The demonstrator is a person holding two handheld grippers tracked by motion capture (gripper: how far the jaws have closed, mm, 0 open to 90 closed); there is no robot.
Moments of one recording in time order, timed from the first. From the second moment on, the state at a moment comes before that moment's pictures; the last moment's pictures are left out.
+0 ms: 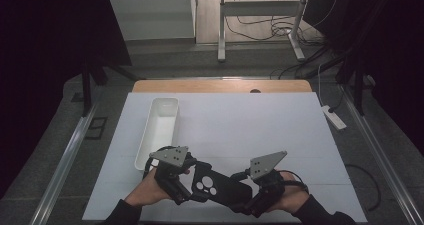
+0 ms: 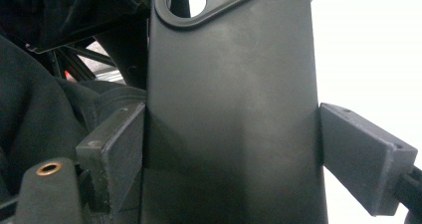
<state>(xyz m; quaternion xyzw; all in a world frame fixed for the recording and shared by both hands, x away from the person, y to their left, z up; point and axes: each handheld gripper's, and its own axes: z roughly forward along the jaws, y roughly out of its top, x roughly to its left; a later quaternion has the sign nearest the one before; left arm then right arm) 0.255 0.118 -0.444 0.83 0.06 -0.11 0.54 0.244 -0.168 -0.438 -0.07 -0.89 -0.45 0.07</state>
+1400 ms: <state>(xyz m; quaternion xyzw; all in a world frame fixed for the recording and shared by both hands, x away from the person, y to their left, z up) 0.266 0.121 -0.436 0.85 0.17 -0.06 0.49 0.253 -0.175 -0.449 -0.13 -0.91 -0.40 -0.06</state>
